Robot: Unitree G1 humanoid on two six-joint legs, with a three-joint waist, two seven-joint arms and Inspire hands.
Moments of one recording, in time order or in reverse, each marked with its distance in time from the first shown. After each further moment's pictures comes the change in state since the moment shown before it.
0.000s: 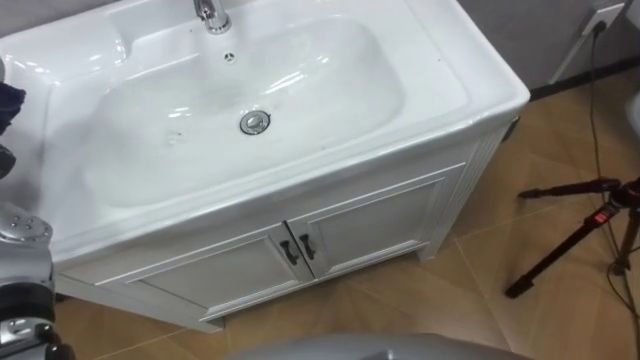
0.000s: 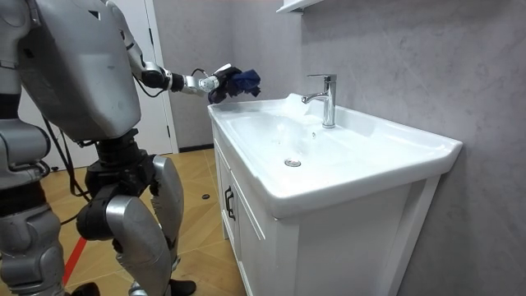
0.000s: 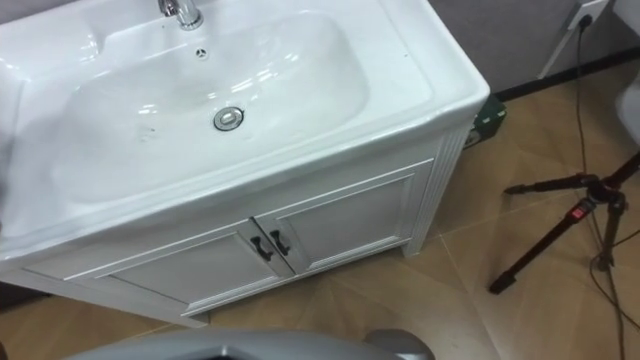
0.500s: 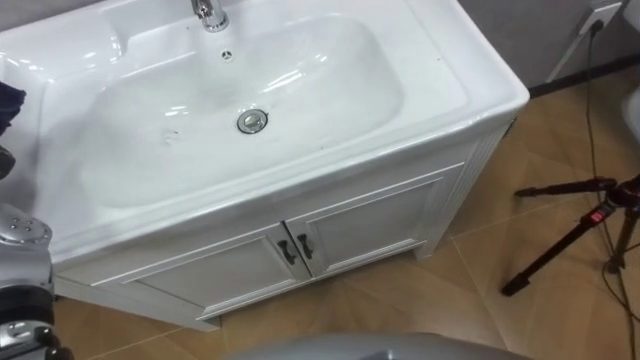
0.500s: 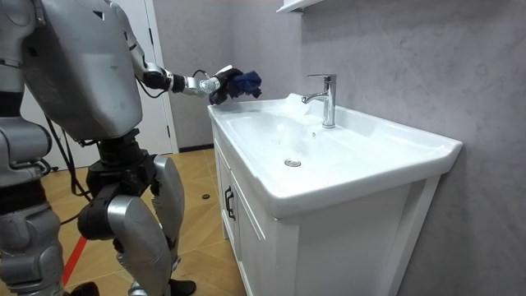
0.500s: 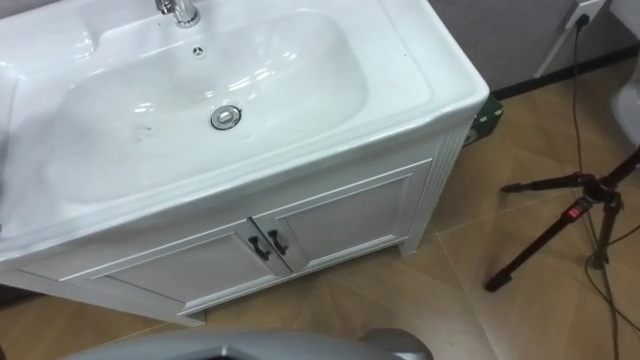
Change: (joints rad) left arm 0.022 0.000 -0.001 0.000 0.000 0.000 0.000; right arm 0.002 0.004 -0.009 0.000 -0.014 -0.004 0.006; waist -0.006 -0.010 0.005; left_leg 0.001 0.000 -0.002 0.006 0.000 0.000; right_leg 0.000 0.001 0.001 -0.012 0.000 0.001
